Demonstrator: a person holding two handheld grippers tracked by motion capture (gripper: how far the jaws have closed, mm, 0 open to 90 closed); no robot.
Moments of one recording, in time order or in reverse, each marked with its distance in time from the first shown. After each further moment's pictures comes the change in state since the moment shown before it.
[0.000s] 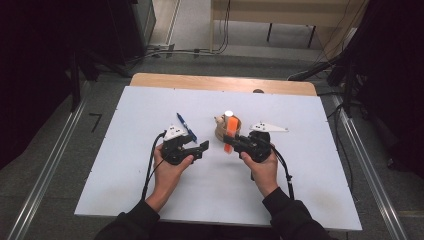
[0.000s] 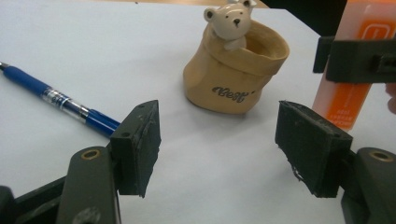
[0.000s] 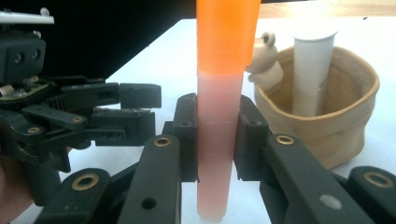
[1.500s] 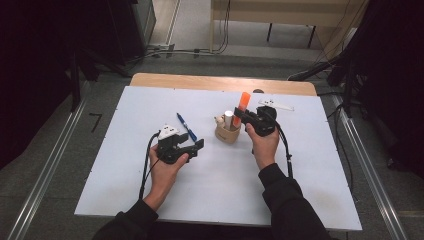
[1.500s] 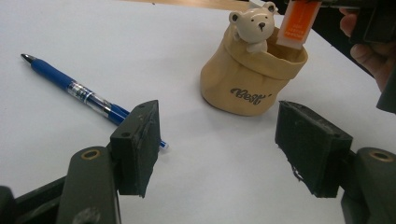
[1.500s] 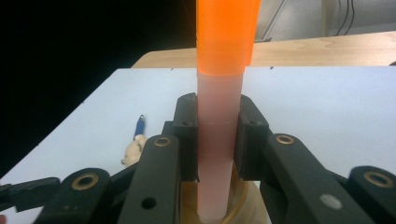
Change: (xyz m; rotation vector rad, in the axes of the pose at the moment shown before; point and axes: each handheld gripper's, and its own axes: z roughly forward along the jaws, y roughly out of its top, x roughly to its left) left arm 0.012 -0.002 -0.005 -0.015 0.017 -0.035; right arm -0.051 0.044 0.023 -0.109 -0.187 0.103
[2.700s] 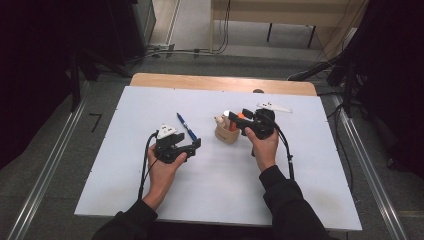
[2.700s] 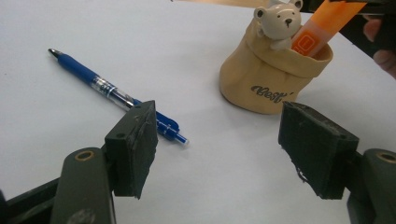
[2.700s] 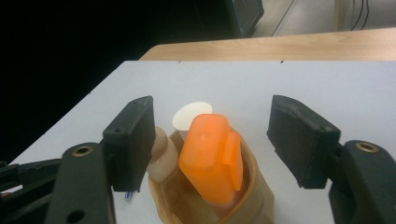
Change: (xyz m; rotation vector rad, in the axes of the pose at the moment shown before) left arm 0.007 -0.001 0.000 0.010 0.062 -0.006; right arm 0.000 -0.007 0.000 0.003 0.036 -0.029
